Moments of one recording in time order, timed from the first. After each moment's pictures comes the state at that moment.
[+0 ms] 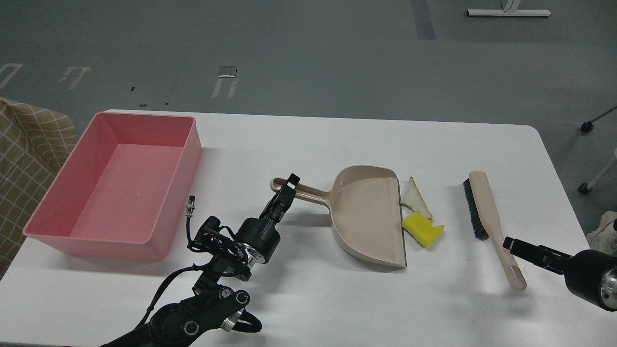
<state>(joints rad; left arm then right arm) -0.27 0.05 -0.63 -1.05 1.28 0.49 -0.39 -0.18 -0.79 1.32 1.67 -1.64 0.49 -0.14</state>
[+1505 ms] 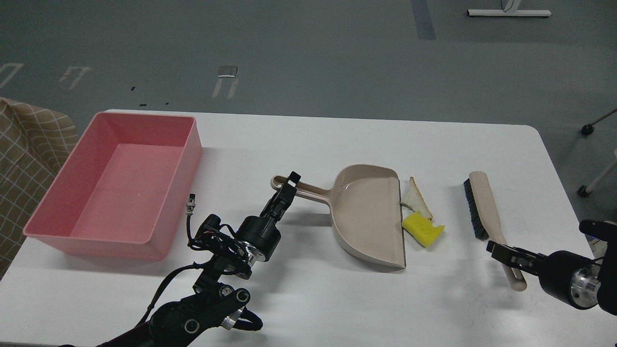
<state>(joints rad) -0.28 0.05 -0.63 -1.05 1.28 0.49 -0.39 -0.11 -0.71 1.24 1.66 -1.73 0.49 -0.19</state>
